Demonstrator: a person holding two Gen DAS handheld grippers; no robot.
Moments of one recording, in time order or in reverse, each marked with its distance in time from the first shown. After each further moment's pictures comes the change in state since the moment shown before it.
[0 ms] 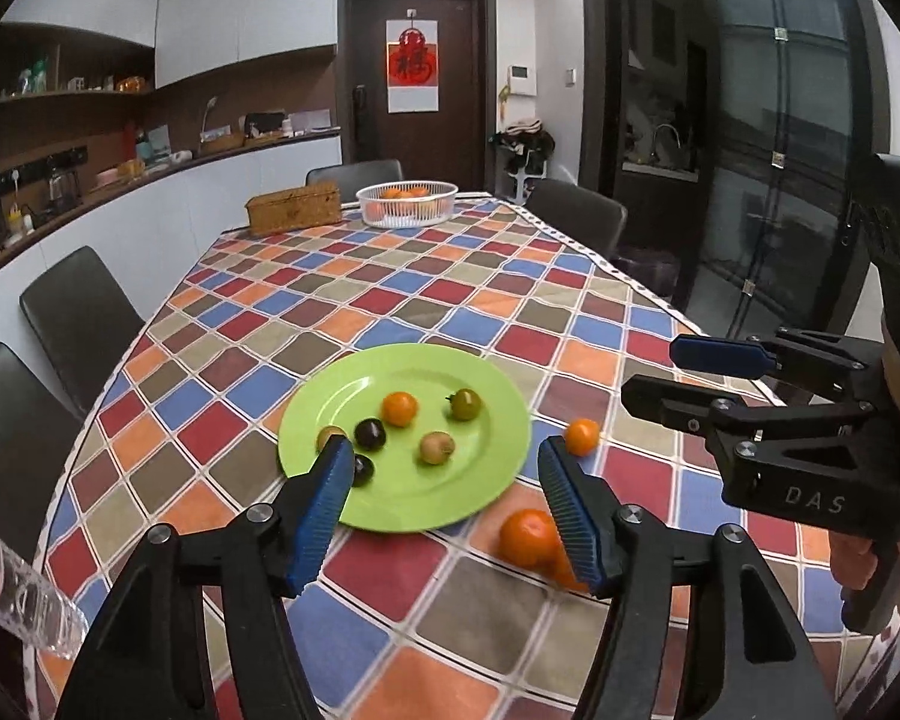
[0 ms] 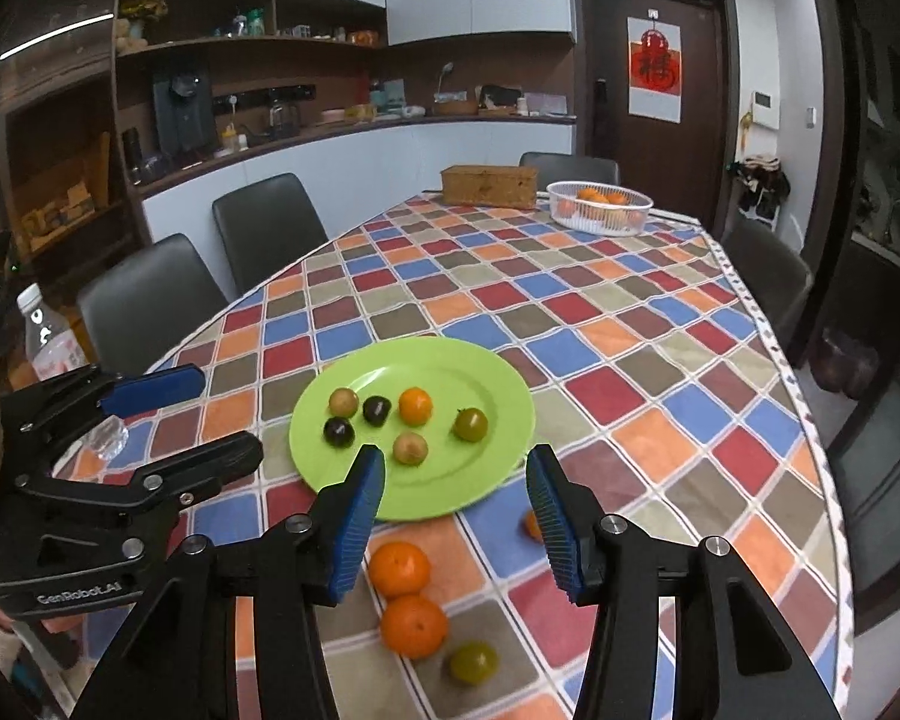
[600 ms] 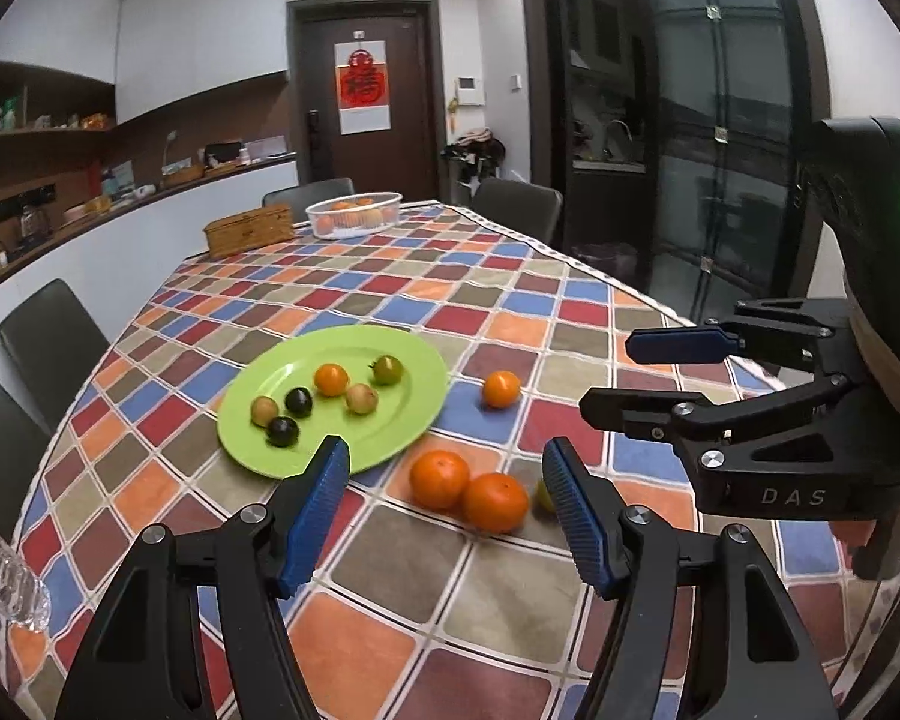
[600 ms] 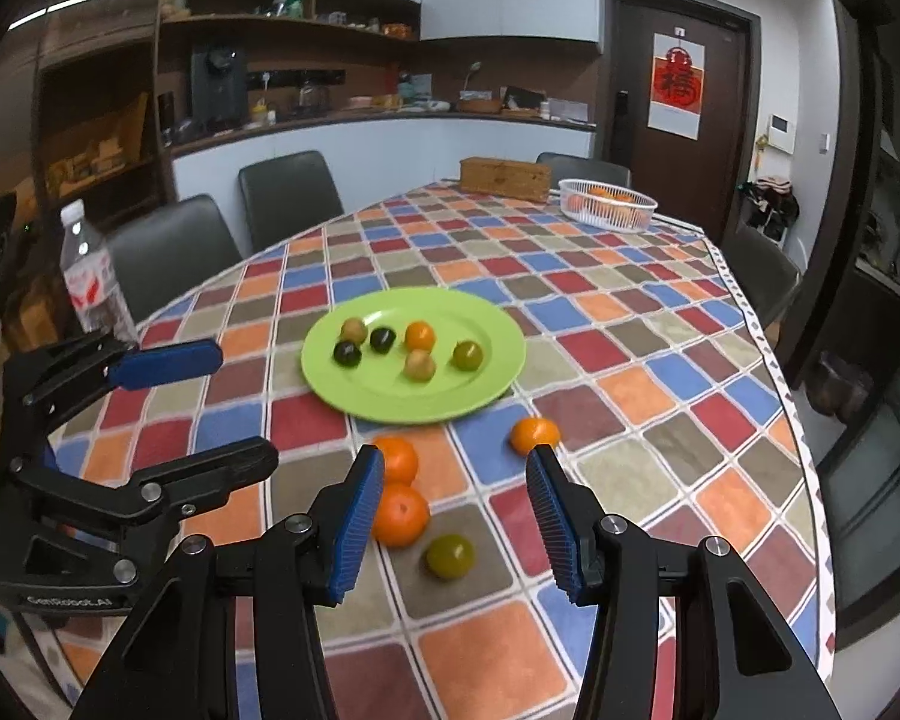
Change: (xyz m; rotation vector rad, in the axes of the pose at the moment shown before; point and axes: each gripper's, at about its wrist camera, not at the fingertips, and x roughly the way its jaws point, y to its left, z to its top) left arm -0.013 -0.051 -0.052 0.098 -0.047 -0.065; right arm -0.033 -0.003 -0.062 -0.096 0.011 0.013
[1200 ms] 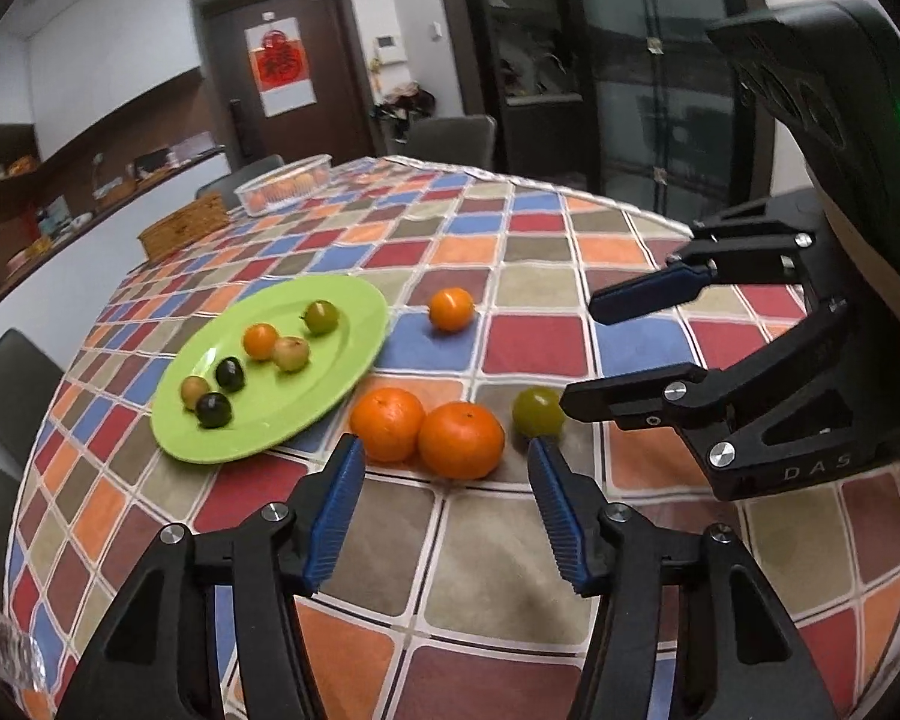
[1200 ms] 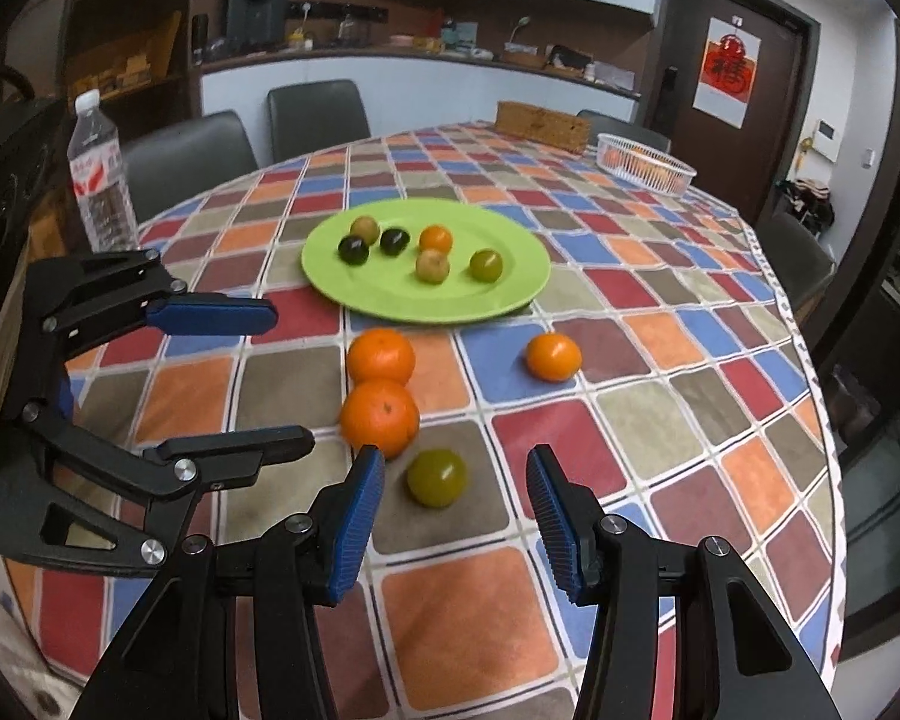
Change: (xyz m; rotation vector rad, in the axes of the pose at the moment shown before) left arm 0.049 -0.023 -0.031 0.202 0.114 -0.077; right arm 0.036 -0.001 -0.037 -0.123 0.123 0.033
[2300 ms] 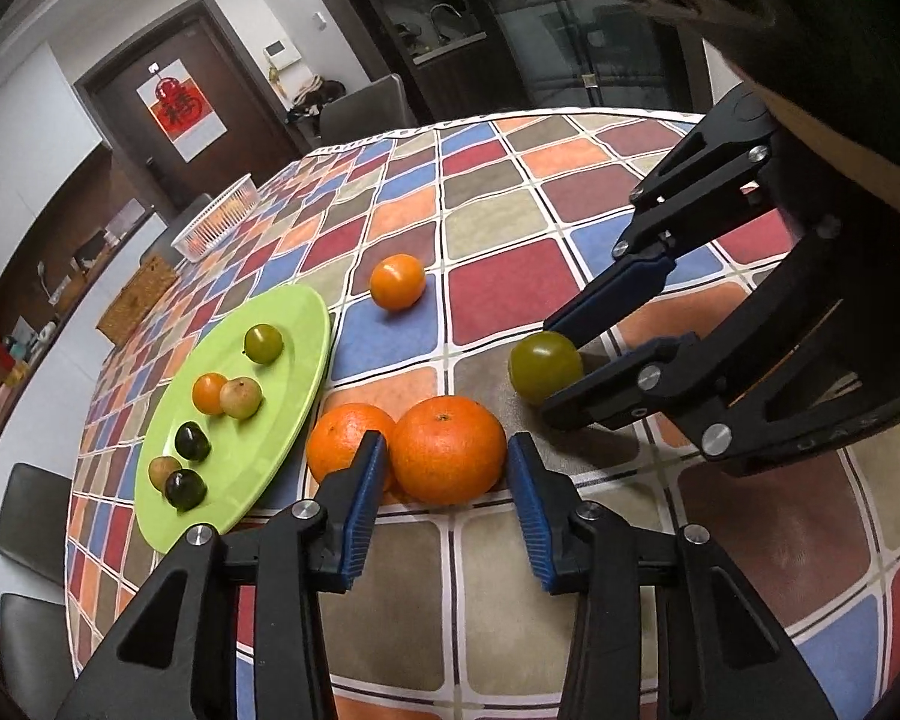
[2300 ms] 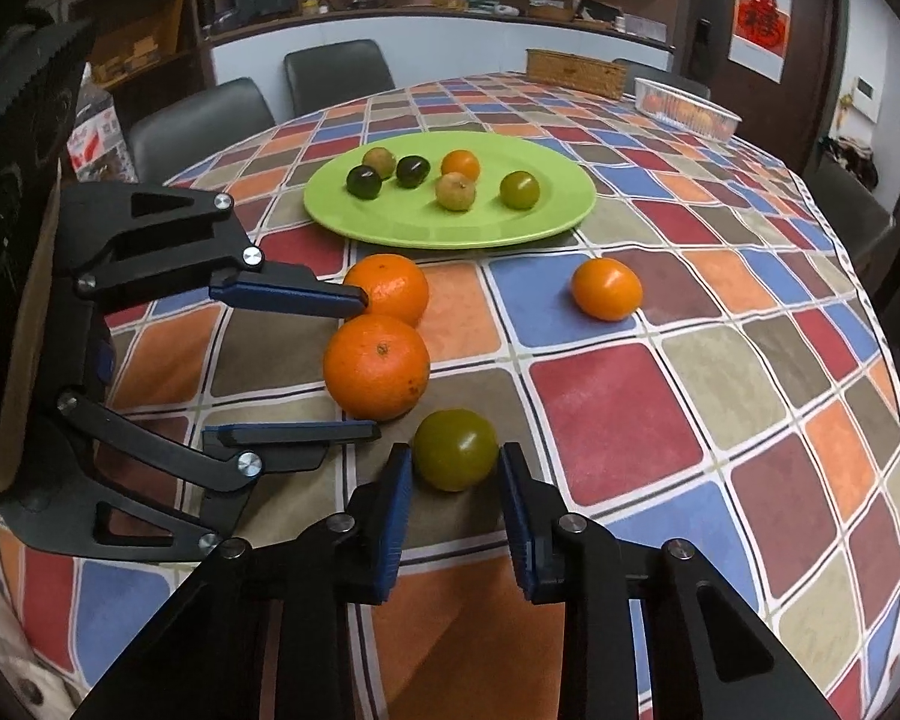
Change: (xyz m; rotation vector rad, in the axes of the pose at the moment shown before) left arm 0.053 -0.021 0.002 0.323 0.079 0.014; right arm 0.047 -0.009 -0.015 0.034 0.086 0.111
